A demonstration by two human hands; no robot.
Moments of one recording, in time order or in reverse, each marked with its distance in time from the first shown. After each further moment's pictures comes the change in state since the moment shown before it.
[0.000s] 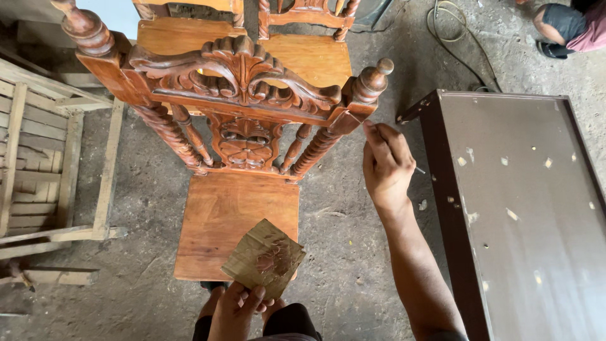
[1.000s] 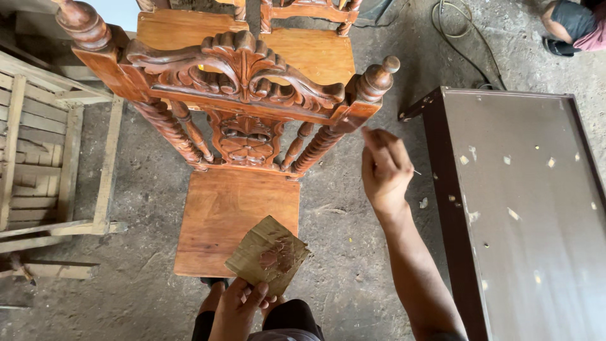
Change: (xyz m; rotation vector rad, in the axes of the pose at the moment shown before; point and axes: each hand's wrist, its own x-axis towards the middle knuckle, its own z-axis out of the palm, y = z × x) left_hand 0.002 0.000 0.004 -0.015 -0.038 0.014; right_hand -0.009 -0.005 0.003 0.057 -0.017 0.037
